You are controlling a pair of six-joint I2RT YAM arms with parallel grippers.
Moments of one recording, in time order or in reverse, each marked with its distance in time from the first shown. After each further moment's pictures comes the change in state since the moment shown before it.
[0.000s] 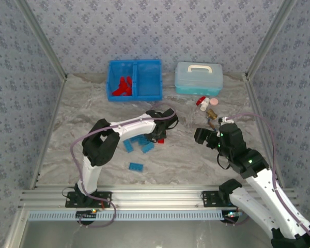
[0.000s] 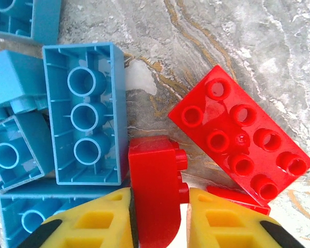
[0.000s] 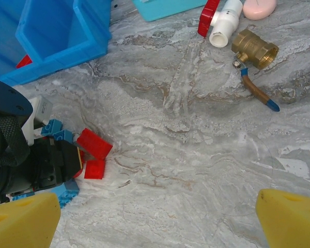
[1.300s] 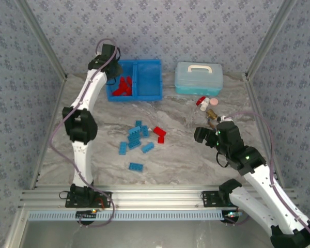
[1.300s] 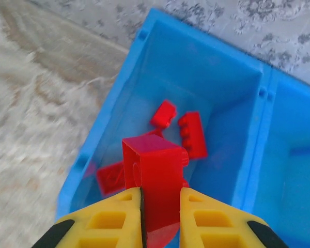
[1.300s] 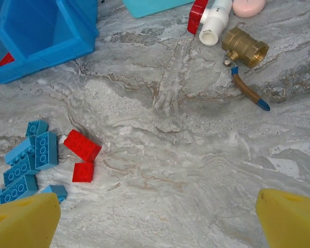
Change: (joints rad) left arm 0.679 0.259 0.846 0.032 0.104 0.391; right arm -0.005 0.054 0.010 0.003 0.030 -0.004
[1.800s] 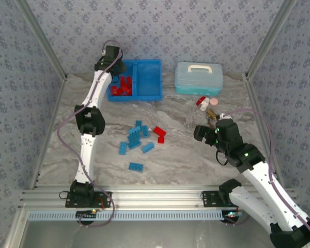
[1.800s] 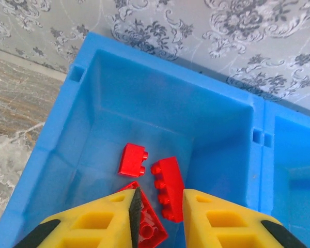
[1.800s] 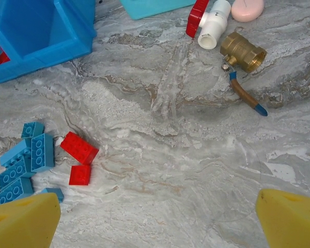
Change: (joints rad) left arm 0.025 0.269 0.282 0.075 0.082 0.078; right arm -0.006 0.035 0.026 0.000 0.004 -0.019
